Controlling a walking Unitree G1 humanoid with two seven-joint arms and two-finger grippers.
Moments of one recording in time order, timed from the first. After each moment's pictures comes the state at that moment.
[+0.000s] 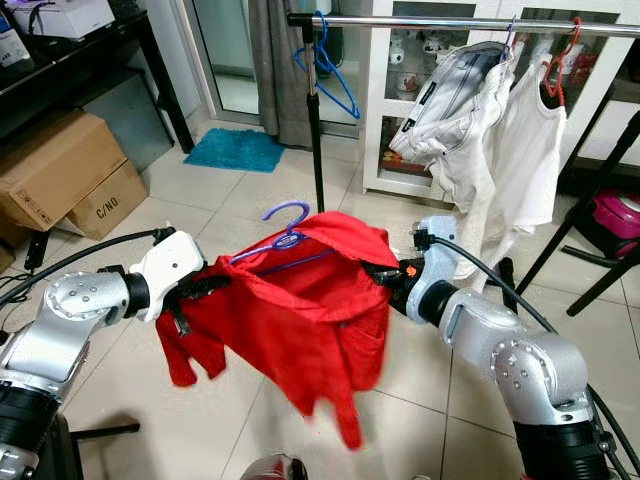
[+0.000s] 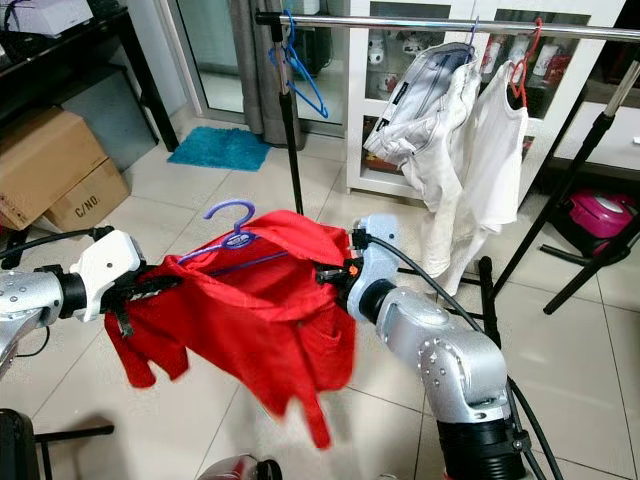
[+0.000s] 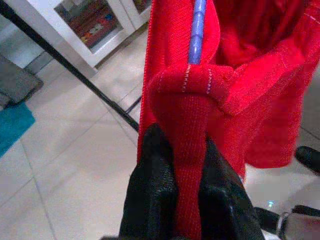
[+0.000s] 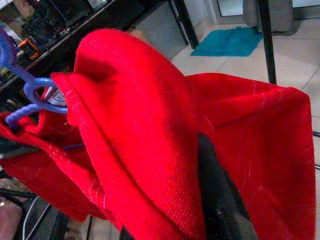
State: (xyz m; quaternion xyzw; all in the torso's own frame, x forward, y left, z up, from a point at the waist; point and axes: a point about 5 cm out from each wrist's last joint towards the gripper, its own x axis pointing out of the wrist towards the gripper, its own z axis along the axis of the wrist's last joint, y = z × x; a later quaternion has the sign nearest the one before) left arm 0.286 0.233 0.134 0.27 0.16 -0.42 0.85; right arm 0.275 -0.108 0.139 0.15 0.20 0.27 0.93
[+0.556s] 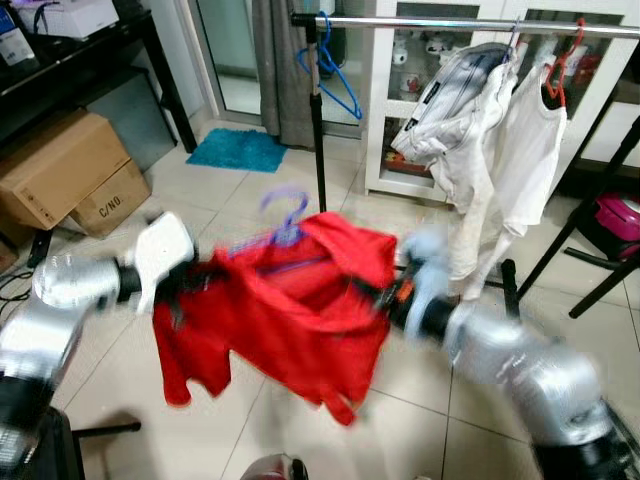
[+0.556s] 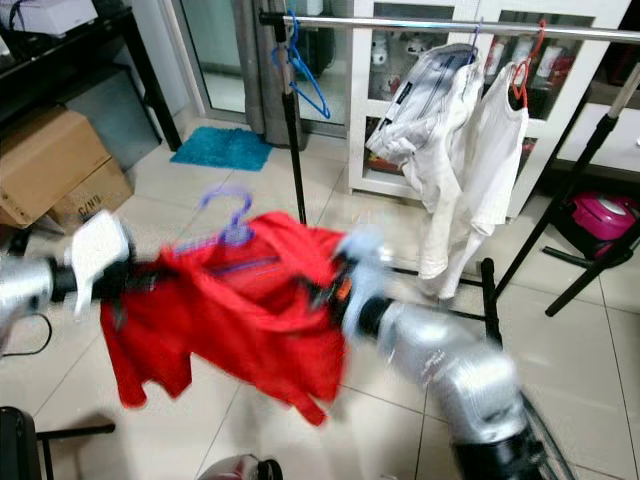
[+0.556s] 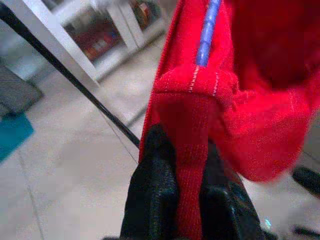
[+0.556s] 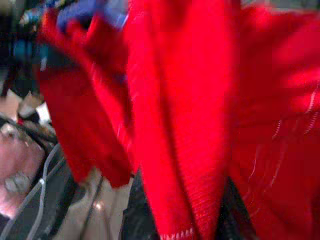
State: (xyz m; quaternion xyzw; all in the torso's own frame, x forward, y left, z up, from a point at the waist) left arm 0.302 0.235 0.157 0.24 0.13 -0.42 0.87; right arm 0.253 -0.099 0.134 0.08 0.21 0.37 0.90
